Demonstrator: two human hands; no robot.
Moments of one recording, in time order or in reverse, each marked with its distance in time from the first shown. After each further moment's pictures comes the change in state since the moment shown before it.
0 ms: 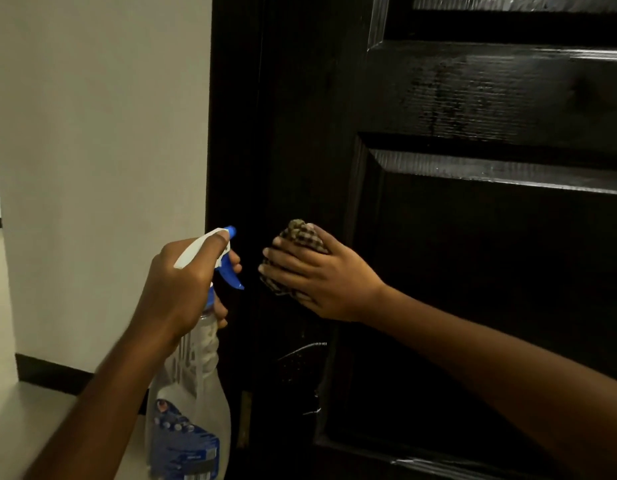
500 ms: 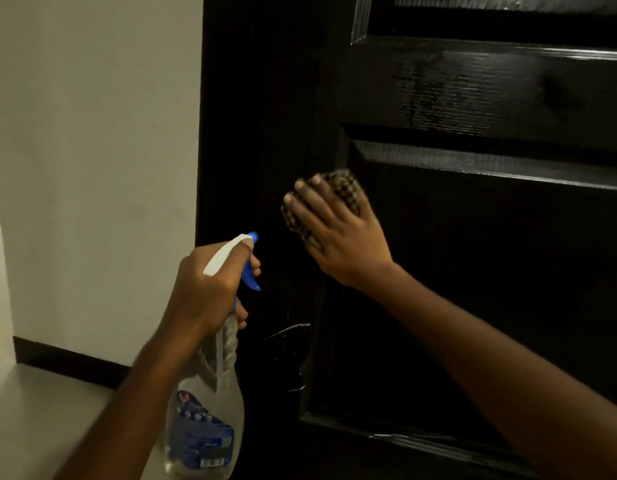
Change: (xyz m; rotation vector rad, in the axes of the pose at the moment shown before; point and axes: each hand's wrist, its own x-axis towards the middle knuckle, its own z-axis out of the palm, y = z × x) left_hand -0.031 0.003 0.037 0.001 -0.024 0.016; right_hand -0.020 0.028 -0.018 0.053 0.086 0.435
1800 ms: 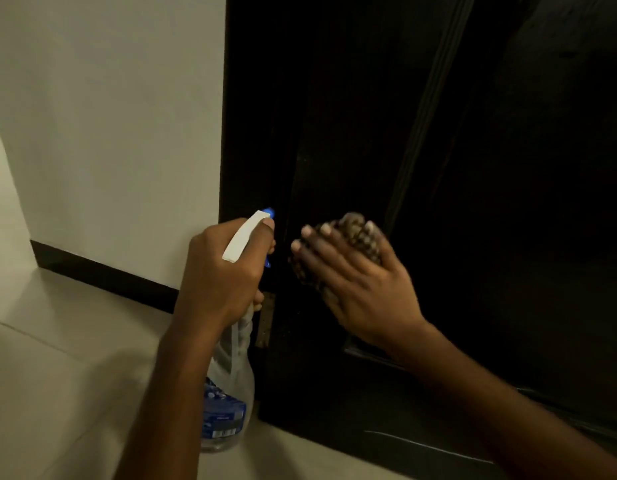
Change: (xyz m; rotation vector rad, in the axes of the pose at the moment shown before) left_hand -0.033 -0.134 0.000 0.073 0.071 -0.045; right_hand -0.127 -0.144 0.061 0.108 -0.125 -0.144
